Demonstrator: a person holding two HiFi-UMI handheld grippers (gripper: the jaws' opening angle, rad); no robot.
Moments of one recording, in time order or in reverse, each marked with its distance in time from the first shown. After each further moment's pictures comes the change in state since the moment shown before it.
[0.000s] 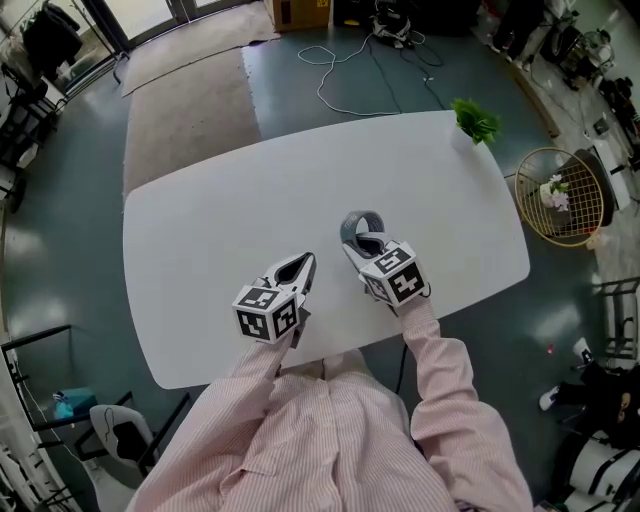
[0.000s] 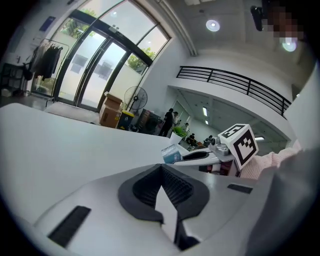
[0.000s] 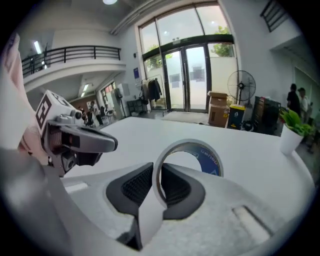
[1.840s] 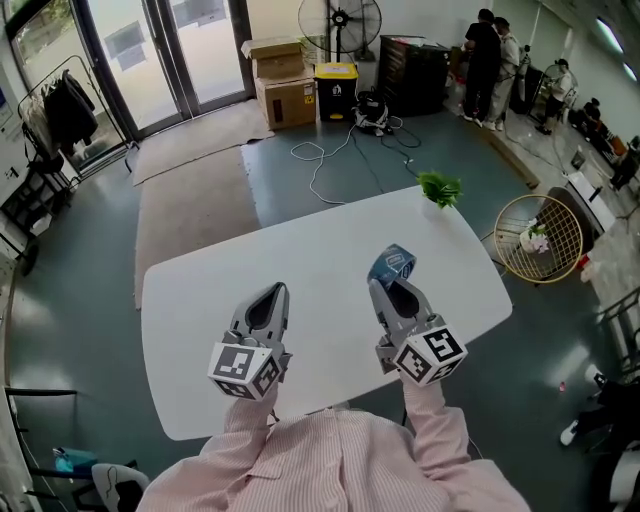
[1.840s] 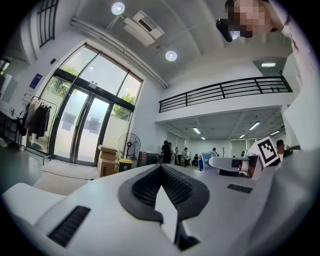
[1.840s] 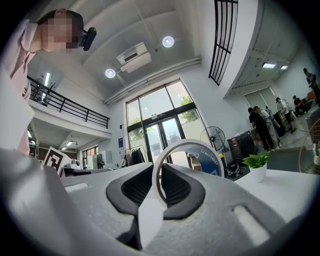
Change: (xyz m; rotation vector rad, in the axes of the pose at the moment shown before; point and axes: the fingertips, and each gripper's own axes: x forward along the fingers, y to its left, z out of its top) left arm -0.102 -0.075 0.150 0.339 -0.447 0.039; right arm -0.206 0.017 0.108 0.169 -0.857 -0.180
